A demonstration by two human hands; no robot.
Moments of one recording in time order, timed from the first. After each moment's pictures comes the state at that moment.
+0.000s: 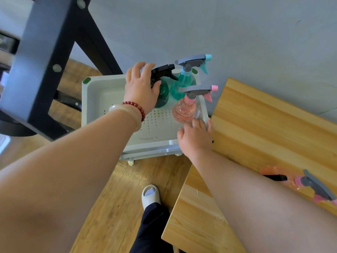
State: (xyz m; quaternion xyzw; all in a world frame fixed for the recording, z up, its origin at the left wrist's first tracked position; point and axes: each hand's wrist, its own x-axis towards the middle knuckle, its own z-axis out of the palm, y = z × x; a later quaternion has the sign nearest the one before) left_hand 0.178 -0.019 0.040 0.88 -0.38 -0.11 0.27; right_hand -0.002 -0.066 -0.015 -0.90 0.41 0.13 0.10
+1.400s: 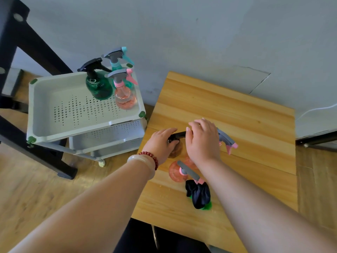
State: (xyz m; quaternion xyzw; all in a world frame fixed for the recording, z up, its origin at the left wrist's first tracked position) left_hand -0.129 -0.017 0.035 0.78 -0.47 -0.35 0.23; right_hand -0.253 -0.094 0.043 -0.85 0.48 -0.15 0.16
